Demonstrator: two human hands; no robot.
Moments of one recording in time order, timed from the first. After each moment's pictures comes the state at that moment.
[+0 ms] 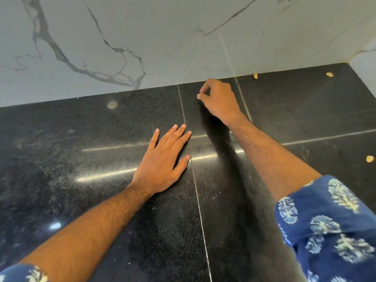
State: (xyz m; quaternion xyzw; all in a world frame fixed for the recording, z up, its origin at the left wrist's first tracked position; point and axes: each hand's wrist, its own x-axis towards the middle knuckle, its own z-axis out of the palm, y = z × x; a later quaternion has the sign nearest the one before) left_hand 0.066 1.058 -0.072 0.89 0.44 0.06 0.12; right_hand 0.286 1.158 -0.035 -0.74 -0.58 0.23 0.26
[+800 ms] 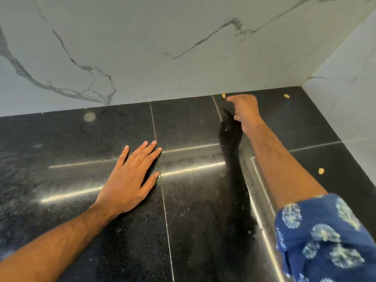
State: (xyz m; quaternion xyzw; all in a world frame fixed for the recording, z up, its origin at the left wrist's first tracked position) left_hand 0.065 1.059 -0.071 0.89 0.43 0.06 0.12; right_hand 0.424 1.147 -0.026 -0.76 -0.28 0.35 0.47
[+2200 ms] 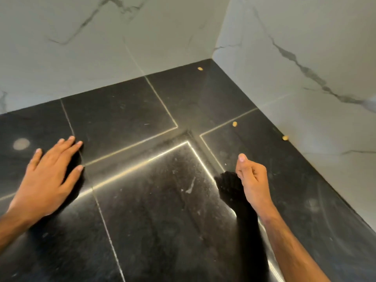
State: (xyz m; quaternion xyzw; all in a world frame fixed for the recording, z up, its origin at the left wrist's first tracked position) left_hand 0.071 1.063 -0.079 0.89 0.43 0.10 0.14; right_hand 0.452 0.793 -0.038 -0.75 -0.35 0.21 0.52
